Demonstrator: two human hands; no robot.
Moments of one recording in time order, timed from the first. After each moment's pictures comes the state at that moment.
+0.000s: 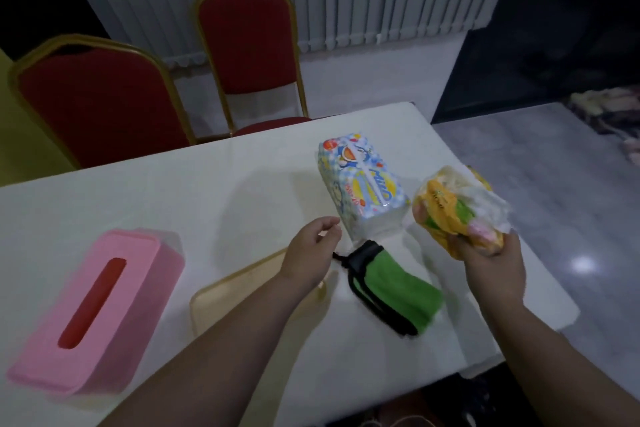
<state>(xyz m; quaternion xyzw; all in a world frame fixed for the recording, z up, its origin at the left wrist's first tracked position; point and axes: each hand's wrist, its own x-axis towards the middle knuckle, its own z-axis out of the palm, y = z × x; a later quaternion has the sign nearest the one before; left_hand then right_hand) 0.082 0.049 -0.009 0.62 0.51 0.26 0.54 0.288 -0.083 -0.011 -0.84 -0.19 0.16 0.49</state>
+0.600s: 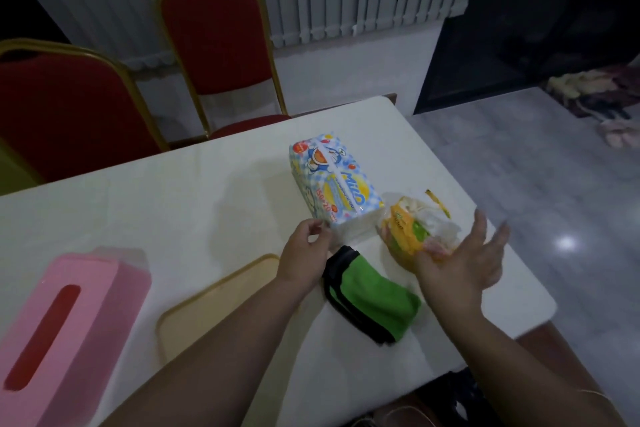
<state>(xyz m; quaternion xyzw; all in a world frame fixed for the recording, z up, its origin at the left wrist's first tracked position) 0.126 0.055 -0.034 0.59 0.56 0.22 0.54 0.271 -0.070 -0.014 -0.88 -0.22 0.06 0.40</state>
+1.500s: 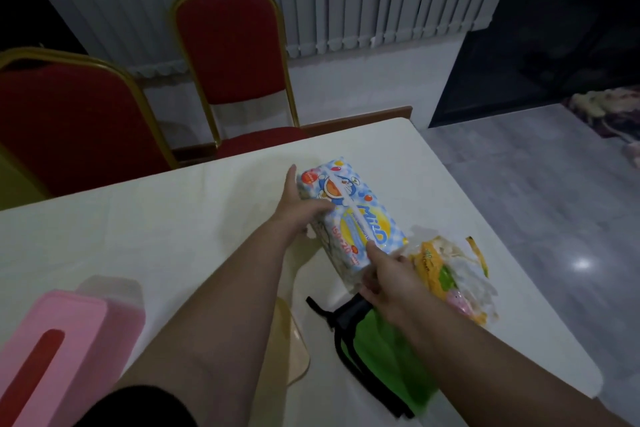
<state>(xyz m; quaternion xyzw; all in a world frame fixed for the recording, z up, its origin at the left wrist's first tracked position) 0.159 0.189 -0.011 0.51 0.55 0.21 0.63 0.257 0.048 -0.045 -0.66 0.06 0.53 0.52</state>
